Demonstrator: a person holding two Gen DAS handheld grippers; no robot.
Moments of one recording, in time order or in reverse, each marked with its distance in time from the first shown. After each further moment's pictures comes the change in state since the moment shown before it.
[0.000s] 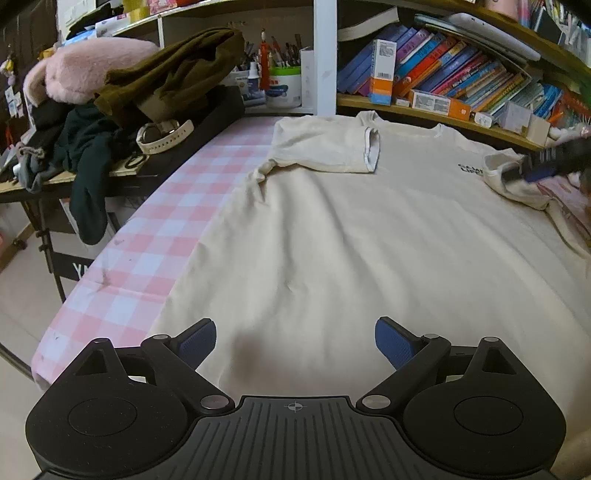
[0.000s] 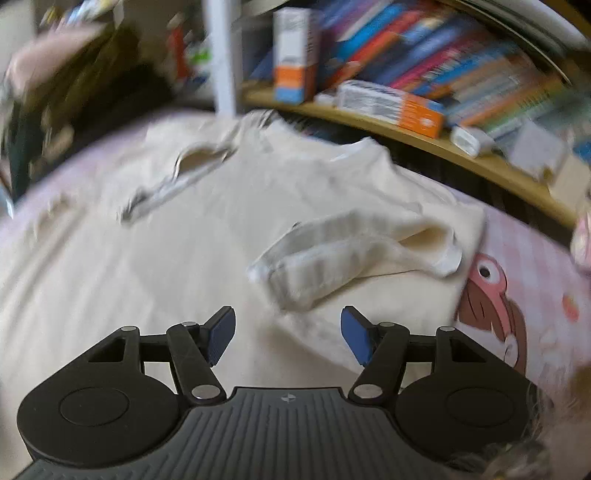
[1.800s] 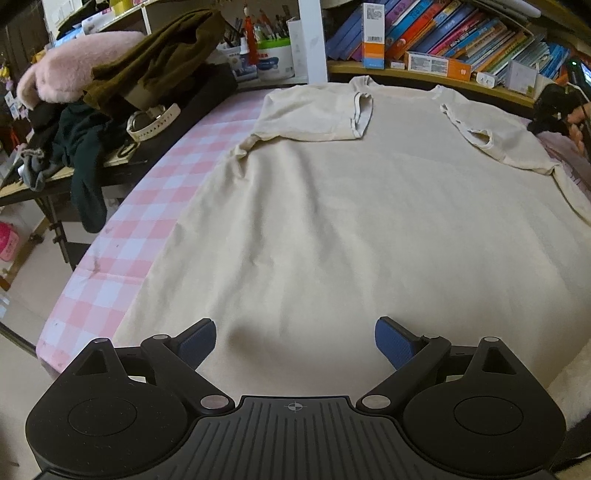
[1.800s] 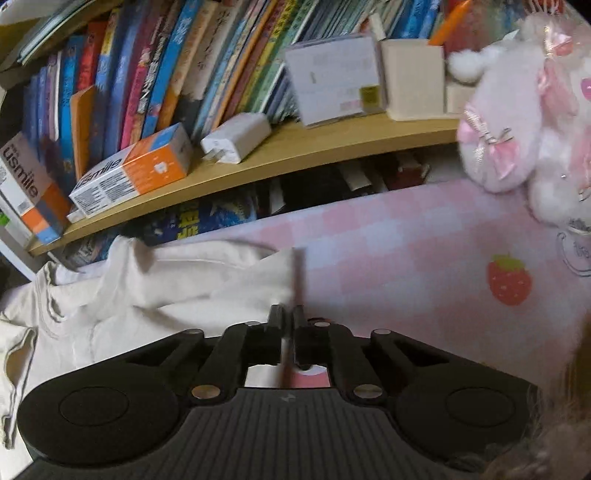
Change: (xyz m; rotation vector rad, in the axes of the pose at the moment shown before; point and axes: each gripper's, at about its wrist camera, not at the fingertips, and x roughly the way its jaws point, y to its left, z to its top) left arm 0.007 -0.039 0.003 0.046 0.103 0.071; right arm 0.056 -0.168 0.042 0.577 -0.042 -0.225
